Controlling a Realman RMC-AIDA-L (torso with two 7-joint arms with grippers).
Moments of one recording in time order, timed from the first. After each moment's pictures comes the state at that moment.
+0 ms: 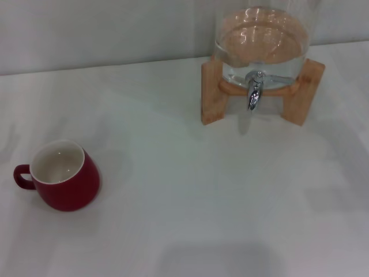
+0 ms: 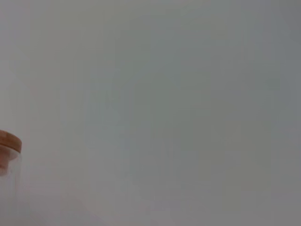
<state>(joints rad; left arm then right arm) -0.33 -2.10 -1.78 -0.28 0.07 -1.36 2.82 0.26 2.00 2.02 0.21 -0.16 1.41 -2.78</state>
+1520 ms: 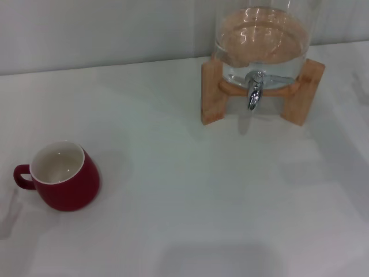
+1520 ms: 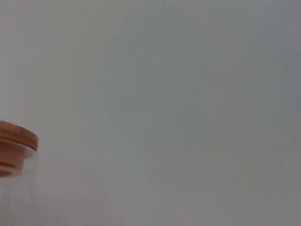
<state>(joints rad) -0.18 -2.11 -1.58 -0.06 0.10 -1.43 2.82 0.36 1.98 2.01 0.22 -0.17 1.31 -2.79</state>
